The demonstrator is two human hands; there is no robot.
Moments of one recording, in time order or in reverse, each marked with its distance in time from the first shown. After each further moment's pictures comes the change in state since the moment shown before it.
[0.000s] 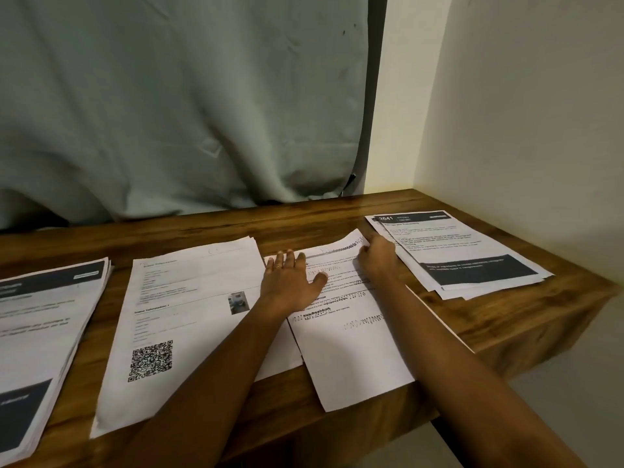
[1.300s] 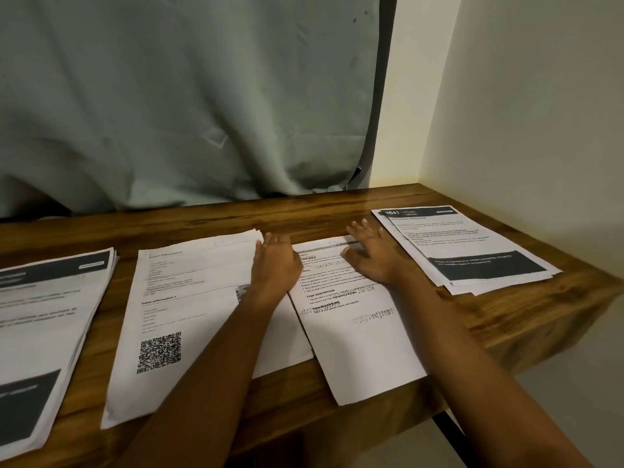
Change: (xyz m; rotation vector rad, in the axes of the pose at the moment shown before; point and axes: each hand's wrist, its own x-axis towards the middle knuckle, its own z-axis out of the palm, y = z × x) left_hand -0.007 -0.012 -0.023 -0.288 0.266 -0.114; right_hand -0.006 0.013 -0.009 -0.174 -0.359 -0.512
